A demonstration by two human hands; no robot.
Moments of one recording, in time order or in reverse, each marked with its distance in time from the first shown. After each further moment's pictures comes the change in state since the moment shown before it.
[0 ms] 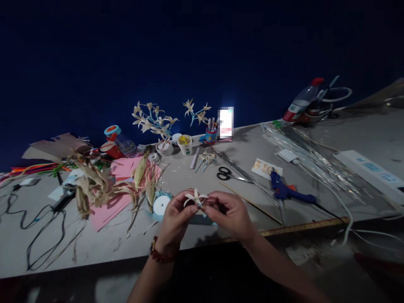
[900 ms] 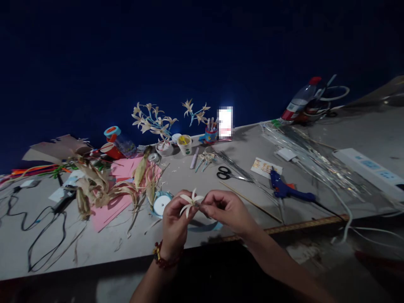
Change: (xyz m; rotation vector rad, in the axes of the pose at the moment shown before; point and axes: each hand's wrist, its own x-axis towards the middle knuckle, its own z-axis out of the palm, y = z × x) left_hand -0.008 -0.007 -0.001 0.274 0.106 0.285; right_hand 0.005 -0.008 -0.002 0.289 -0.105 0.310
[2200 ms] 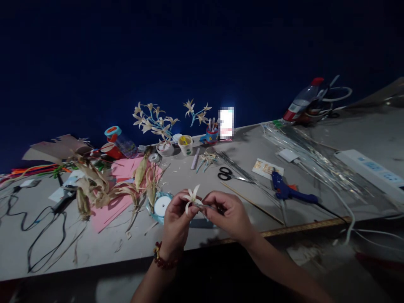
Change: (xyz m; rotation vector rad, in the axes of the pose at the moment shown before) left_hand 0.004 0.001 0.003 -0.174 0.039 -0.163; right_hand -0.002 0.002 0.006 -0.280 0.095 -0.232
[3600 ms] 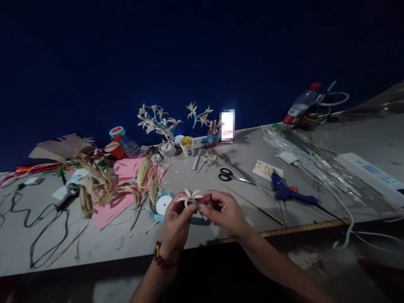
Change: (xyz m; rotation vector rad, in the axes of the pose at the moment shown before) left_hand -0.004 -0.001 -0.003 -0.083 0.053 0.004; right_hand 0.003 0.007 0.011 0.247 -0.054 0.126
